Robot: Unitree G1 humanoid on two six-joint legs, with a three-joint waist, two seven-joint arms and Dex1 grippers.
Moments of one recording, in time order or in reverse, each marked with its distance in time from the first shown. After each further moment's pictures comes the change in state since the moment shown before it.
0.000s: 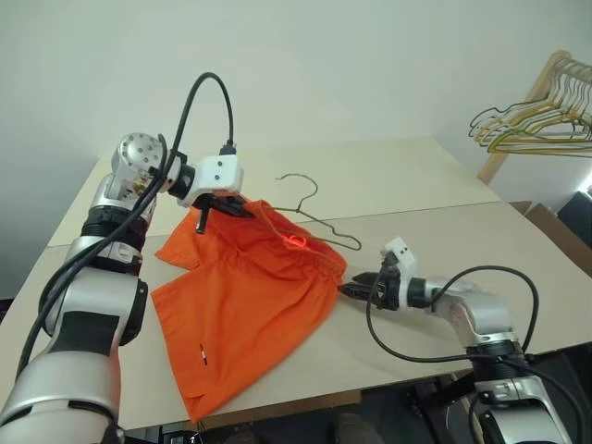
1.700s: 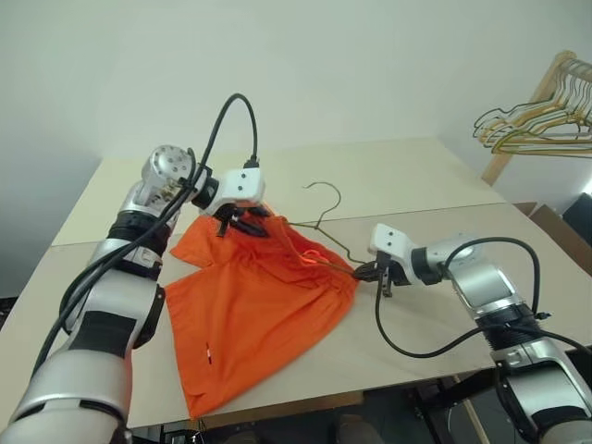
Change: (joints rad) left arm 0.008 -0.083 -0.082 0.017 -0.022 0.054 -0.005; right arm -0.181 -0.201 0.236 0.053 -0.345 -0.379 0.299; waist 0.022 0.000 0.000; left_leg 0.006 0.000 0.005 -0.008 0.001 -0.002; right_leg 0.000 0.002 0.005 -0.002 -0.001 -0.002
